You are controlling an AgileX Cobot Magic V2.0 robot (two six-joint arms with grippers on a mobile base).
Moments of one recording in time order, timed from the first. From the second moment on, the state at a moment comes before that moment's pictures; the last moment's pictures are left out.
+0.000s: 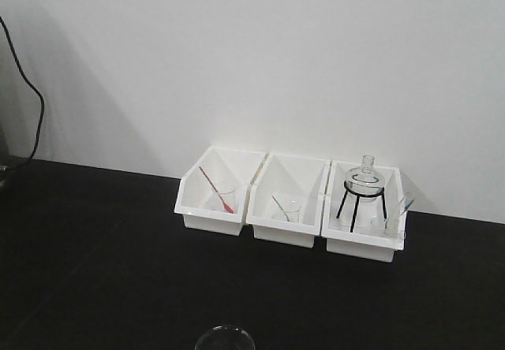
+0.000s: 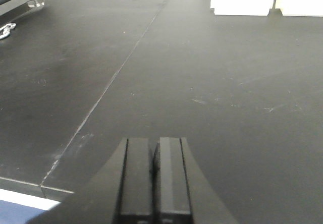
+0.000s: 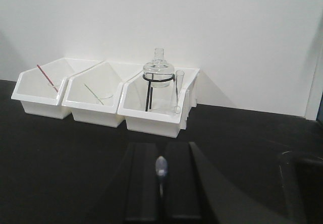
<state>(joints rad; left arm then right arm) -0.07 -0.01 0.03 -0.02 0.01 0.05 0.06 0.35 -0.20 -0.47 -0.01 0.47</state>
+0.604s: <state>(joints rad) -0.07 -0.01 0.03 -0.02 0.01 0.05 0.16 0.69 -0.36 -0.73 -0.50 0.61</state>
